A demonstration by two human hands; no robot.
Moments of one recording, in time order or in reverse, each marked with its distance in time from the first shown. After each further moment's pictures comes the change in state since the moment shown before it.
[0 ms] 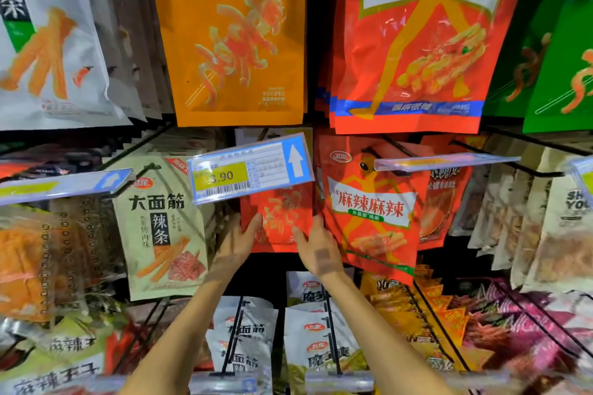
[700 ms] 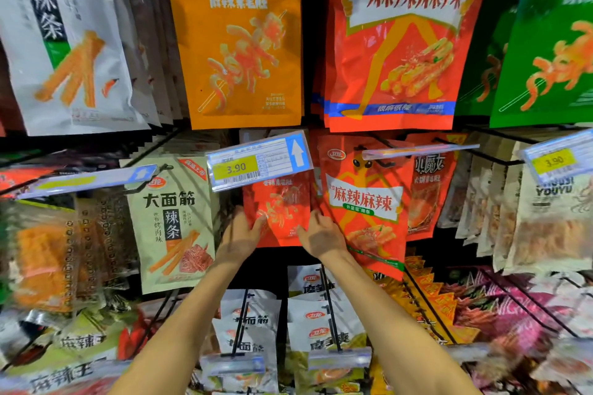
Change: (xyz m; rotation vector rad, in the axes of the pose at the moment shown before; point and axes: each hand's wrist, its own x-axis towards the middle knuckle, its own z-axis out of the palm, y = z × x) left_hand -0.027 0.011 -0.013 0.310 0.033 0.109; right_hand -0.016 -0.020 -0.028 -0.387 -0.175 -0.017
